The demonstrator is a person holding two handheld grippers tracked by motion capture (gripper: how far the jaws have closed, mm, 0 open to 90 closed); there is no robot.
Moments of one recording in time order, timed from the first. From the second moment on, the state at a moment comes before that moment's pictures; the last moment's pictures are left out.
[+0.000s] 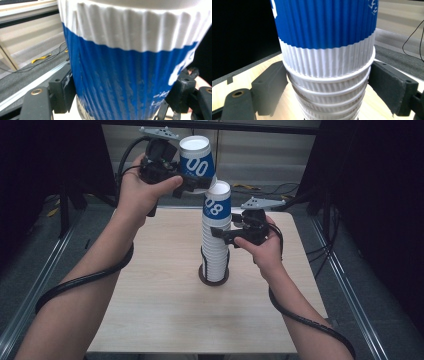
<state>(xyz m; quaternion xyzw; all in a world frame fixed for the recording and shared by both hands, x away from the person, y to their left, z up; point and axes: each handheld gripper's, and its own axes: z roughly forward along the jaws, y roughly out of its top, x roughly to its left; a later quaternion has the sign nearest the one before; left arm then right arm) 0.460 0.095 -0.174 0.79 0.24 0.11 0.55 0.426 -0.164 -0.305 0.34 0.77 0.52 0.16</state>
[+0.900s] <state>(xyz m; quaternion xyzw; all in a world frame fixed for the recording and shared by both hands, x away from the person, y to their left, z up) 0.459 0.146 -0.229 0.79 0.27 0.11 0.54 0.420 -0.168 -0.306 0.32 0.77 0.52 0.17</state>
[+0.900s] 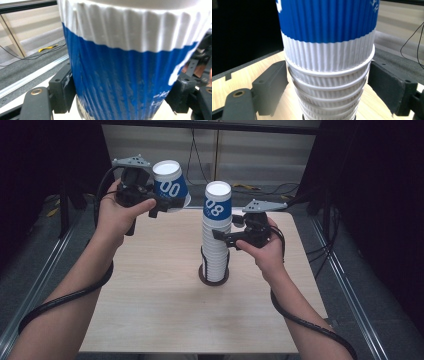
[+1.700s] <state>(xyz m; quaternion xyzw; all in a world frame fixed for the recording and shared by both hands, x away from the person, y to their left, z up) 0.450 0.160 -0.283 0.80 0.28 0.09 0.53 0.398 -0.181 -0.317 0.29 0.79 0.51 0.17</state>
